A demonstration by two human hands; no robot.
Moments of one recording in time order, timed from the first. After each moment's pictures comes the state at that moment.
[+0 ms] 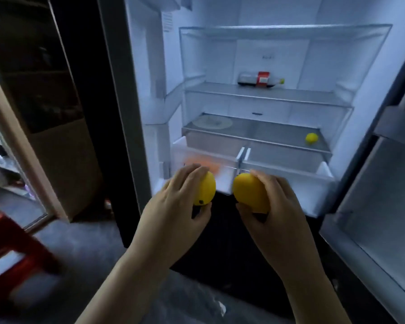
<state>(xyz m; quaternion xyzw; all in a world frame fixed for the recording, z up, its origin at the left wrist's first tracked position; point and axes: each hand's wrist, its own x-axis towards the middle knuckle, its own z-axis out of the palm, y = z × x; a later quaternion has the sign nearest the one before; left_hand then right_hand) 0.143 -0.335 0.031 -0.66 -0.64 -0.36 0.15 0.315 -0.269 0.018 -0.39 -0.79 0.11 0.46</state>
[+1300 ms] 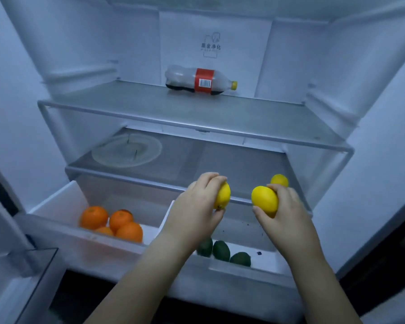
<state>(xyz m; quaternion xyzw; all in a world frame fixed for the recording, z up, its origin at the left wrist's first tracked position) 0.212 0.187 -0.003 -0.74 -0.58 -0.34 0.01 0.403 0.217 -0.013 -0.59 -0.73 0.07 0.34</state>
